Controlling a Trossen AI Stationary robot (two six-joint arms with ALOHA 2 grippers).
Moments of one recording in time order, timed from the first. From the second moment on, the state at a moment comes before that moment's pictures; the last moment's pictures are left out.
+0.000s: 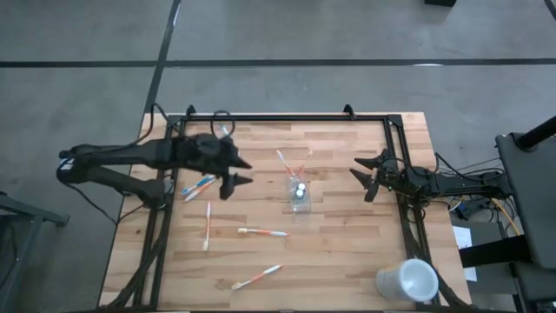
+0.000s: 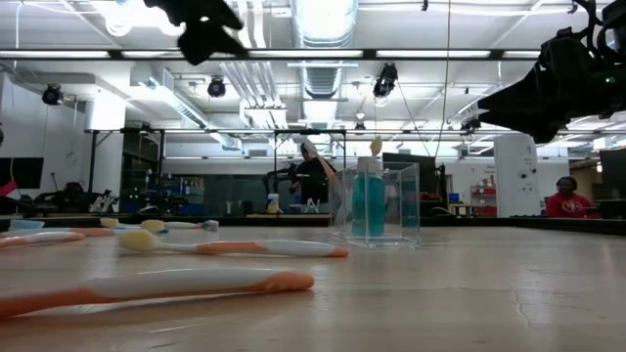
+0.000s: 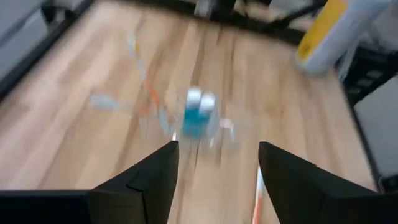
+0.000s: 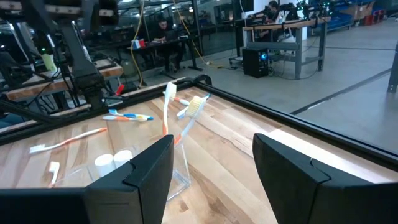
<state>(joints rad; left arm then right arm) 0.07 1.06 1.01 -0.49 0.05 -0.19 0.05 0.11 0.01 0.06 0.50 0.21</state>
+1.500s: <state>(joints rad) -0.54 1.26 0.20 0.57 -0.47 -0.50 0.05 0.11 0.01 0.06 0.50 0.21</state>
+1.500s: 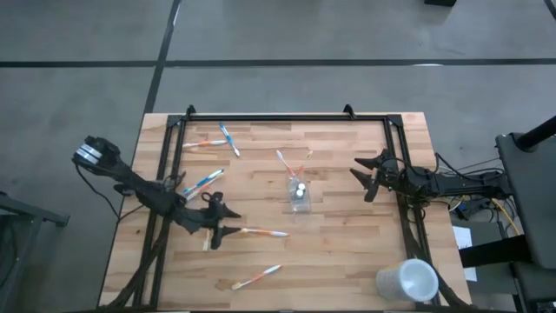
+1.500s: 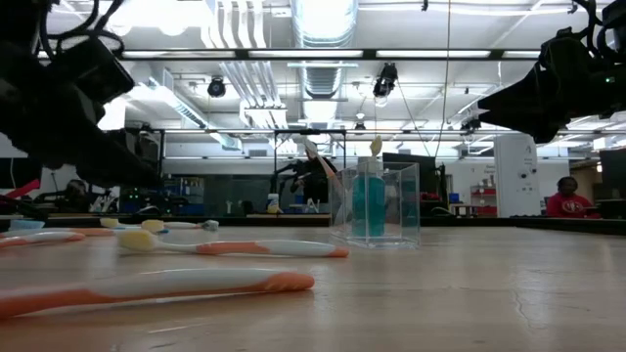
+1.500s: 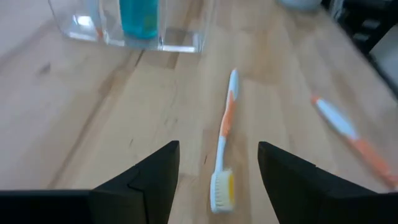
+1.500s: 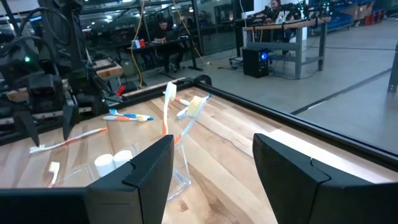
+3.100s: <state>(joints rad) -0.60 1.57 0.24 0.66 -0.54 -0.68 0.05 0.11 0.01 0.06 0.50 0.21</state>
